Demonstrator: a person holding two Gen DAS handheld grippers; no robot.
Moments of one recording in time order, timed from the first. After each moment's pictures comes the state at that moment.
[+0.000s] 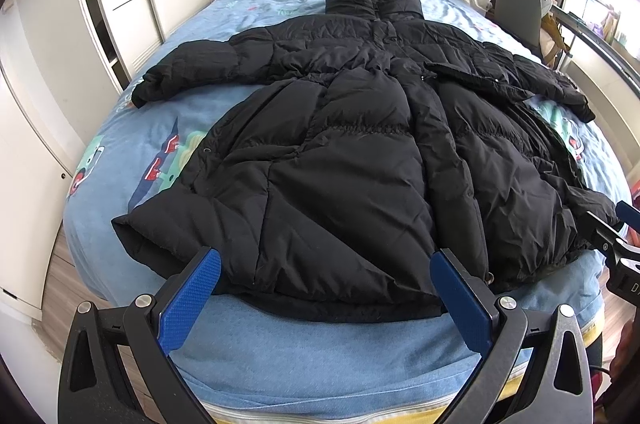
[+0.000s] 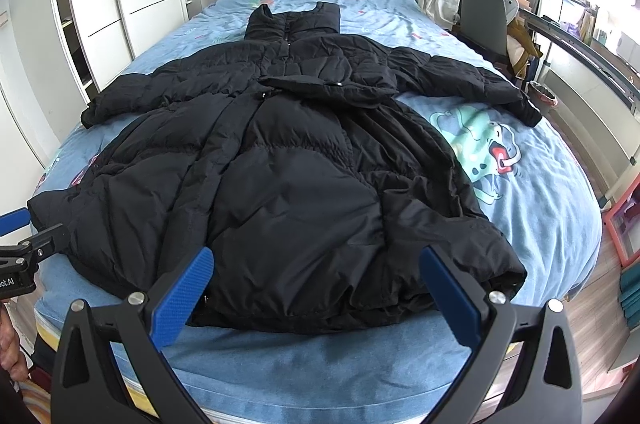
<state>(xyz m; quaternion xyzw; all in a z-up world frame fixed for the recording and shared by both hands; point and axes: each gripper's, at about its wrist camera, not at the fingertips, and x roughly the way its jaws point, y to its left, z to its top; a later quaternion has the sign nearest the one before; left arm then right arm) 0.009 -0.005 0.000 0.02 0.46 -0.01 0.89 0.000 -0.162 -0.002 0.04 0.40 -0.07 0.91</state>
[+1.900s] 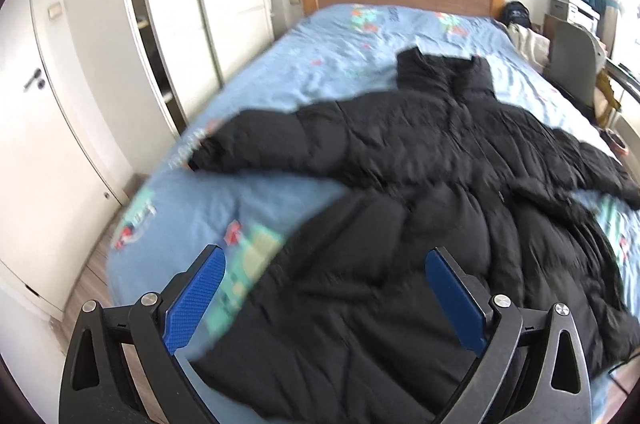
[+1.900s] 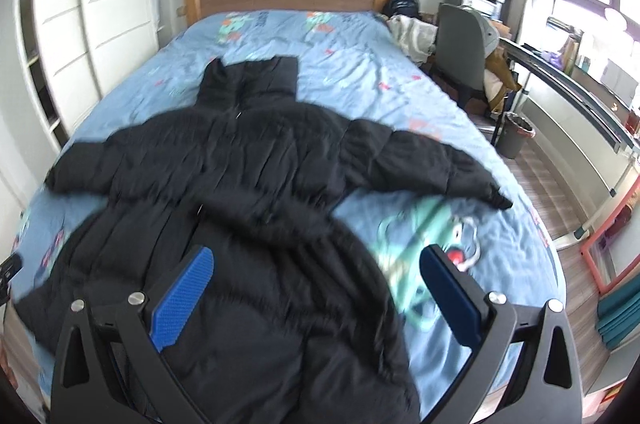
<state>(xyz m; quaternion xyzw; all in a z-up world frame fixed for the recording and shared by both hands) 0.109 0.046 0.070 0.02 0.37 0.10 0.92 0.131 -0.256 0.111 0.04 0.36 -0.12 0.92</state>
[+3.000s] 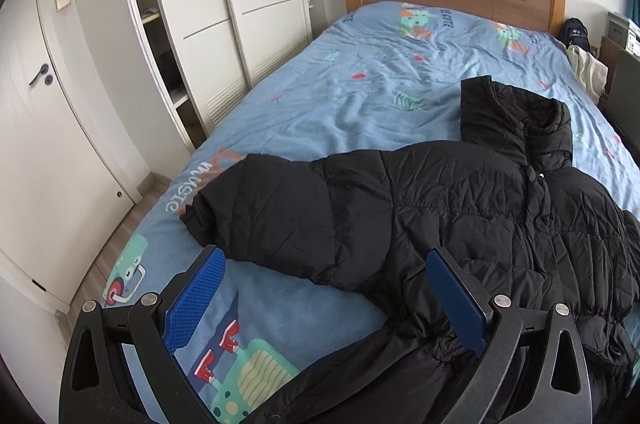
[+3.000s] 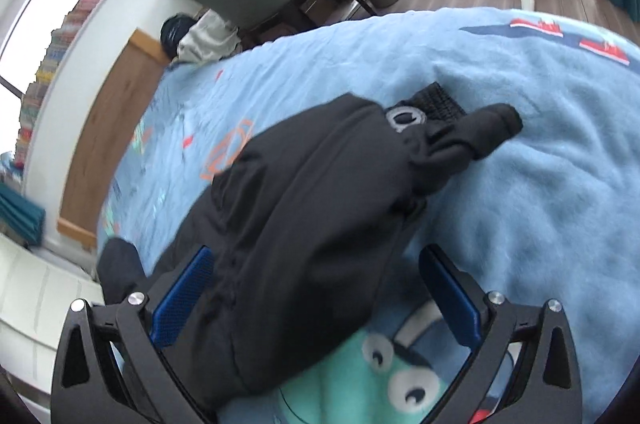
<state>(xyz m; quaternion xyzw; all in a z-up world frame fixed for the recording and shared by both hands) 0.301 0.090 0.070 -0.01 0.40 0.17 0.90 0.235 -0.619 -0.098 0.51 0.23 -0.27 0.78</state>
